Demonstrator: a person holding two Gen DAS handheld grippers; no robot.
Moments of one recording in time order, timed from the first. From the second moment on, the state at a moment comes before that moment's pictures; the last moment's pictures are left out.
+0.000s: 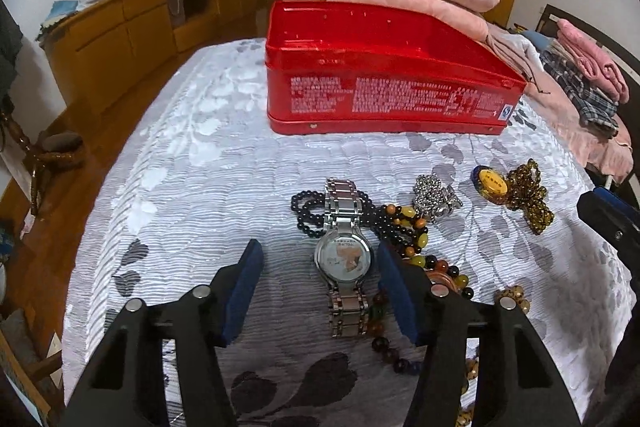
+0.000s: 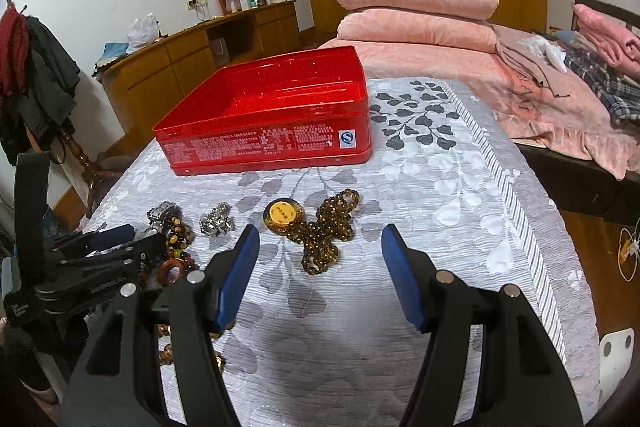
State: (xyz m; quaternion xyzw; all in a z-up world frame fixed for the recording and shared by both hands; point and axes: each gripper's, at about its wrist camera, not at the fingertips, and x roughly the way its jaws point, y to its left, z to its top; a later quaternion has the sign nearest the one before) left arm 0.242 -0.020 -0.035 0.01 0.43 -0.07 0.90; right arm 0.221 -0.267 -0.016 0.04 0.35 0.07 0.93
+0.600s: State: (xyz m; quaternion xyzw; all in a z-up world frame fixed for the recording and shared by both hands) left arm 0.237 0.005 -0.030 -0.03 0.43 -0.08 0.90; right arm 0.228 -0.263 -0.024 0.04 0.36 0.07 0.93
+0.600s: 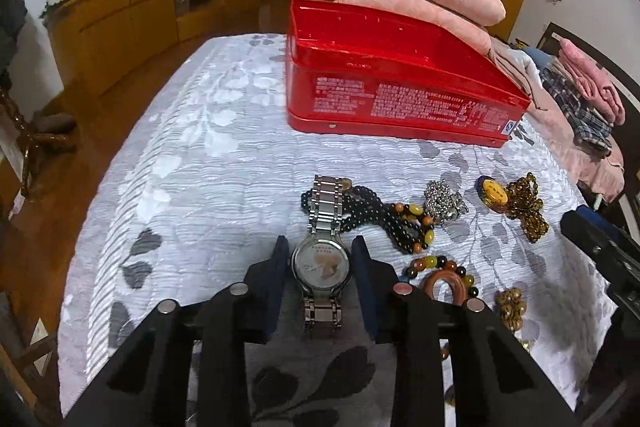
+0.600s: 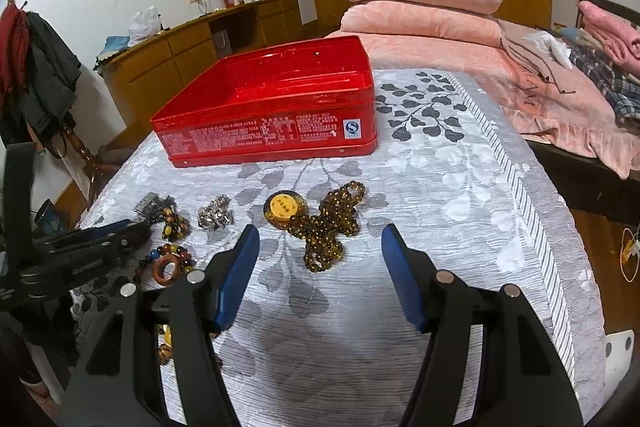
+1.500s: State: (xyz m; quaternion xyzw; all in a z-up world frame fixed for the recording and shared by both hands) left arm 0.241 0.008 -0.032 -0.04 0.43 -0.08 0.90; right arm 0.276 -0.262 -0.052 0.05 0.44 0.07 0.89
